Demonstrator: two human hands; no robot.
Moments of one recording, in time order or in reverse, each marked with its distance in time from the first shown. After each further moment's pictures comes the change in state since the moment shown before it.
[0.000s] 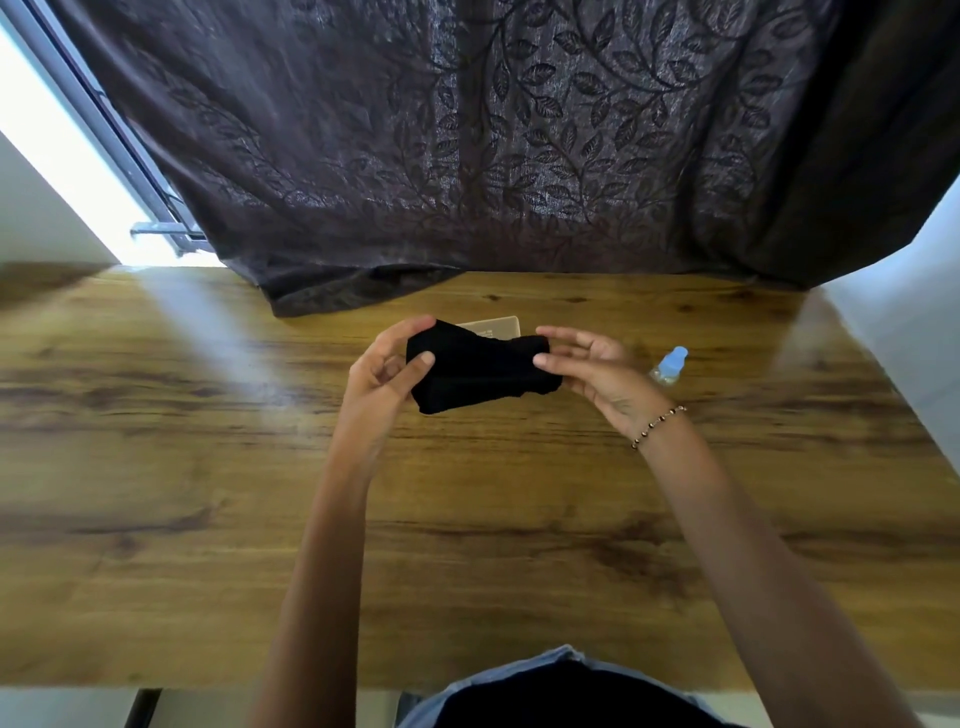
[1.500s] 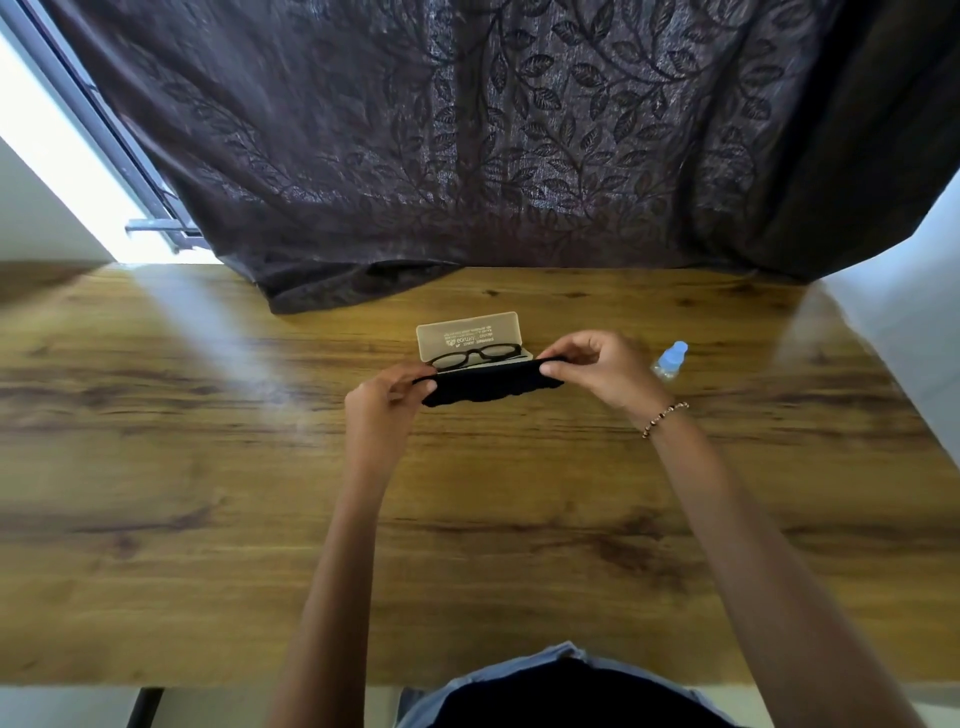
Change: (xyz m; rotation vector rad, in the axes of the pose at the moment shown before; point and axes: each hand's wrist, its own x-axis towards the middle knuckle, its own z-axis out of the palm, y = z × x) left_hand -0.005 -0.029 0.004 0.578 0.237 0.060; right_hand 0.000 0.001 -0.009 -0.609 0.079 -0.216
